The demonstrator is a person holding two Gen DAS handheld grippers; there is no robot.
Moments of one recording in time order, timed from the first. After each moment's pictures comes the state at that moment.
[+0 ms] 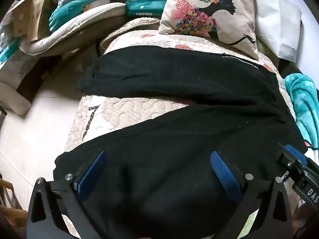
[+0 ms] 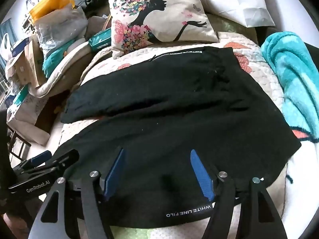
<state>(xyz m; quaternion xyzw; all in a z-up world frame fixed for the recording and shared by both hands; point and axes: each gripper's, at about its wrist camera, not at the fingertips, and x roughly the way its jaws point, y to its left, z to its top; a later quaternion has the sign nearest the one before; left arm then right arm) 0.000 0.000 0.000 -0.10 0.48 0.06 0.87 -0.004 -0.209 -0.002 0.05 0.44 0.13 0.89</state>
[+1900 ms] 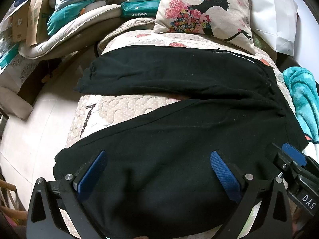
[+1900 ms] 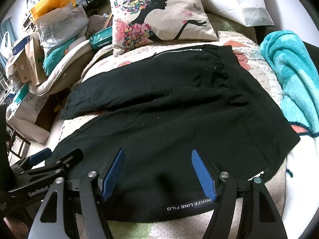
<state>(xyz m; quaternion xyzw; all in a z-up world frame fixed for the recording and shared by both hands) -0.007 -0.014 0.000 -0.06 0.47 0.06 0.88 -0.011 -0.208 0.001 0.05 0.44 0.13 0.89</state>
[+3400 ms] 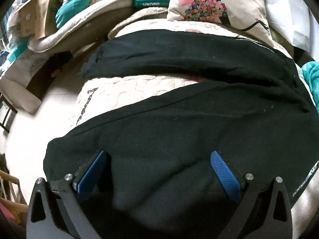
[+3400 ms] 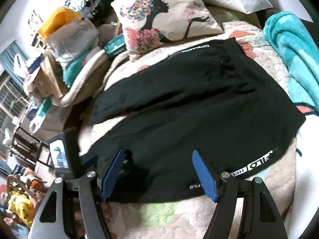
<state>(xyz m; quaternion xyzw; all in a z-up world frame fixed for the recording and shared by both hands) -0.006 -0.013 -0.048 -0.05 0.47 0.12 0.87 -0.037 -0.225 0.033 0.15 0.45 0.19 0.86</state>
